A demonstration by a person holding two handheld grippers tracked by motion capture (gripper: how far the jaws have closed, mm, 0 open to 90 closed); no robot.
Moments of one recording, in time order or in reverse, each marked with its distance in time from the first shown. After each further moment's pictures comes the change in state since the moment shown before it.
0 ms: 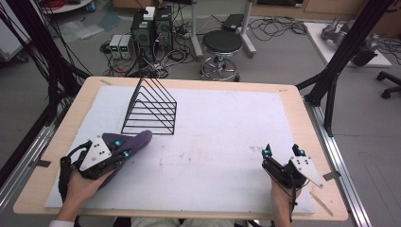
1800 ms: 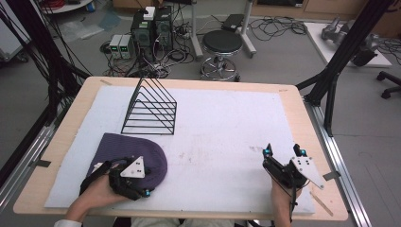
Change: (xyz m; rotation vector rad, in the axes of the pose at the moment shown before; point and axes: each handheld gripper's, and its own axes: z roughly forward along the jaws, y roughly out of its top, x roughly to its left) left arm -0.050 -0.022 0.058 0.338 -0.523 0.107; right arm 0.000 0.001 -0.001 -0.017 -0.011 0.001
